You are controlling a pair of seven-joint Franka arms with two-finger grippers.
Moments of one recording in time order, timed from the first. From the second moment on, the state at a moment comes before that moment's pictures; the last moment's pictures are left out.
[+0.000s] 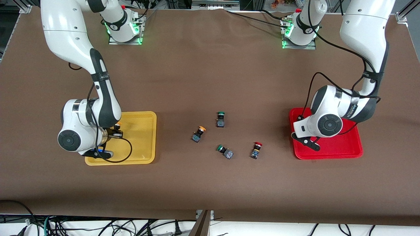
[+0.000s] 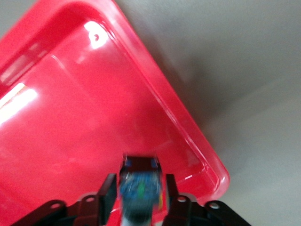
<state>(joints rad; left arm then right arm) -0.08 0.58 -0.10 -1.73 0.25 1.97 0.24 0.31 0.78 -0.26 -1.47 0.14 1.90 0.14</state>
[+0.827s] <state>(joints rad) -0.22 0.82 -0.18 -1.31 0.08 2.13 0.04 0.56 0.76 -0.22 -1.39 0.16 2.04 0.68</state>
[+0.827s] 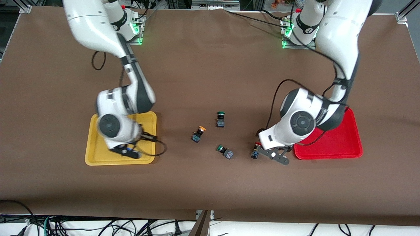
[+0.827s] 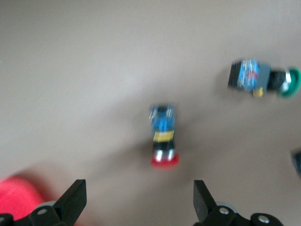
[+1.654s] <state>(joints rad) -0.25 0.96 -0.18 -1.28 0.03 2.30 0.04 0.70 0.88 -0.13 -1.39 0.16 2.41 0.99</state>
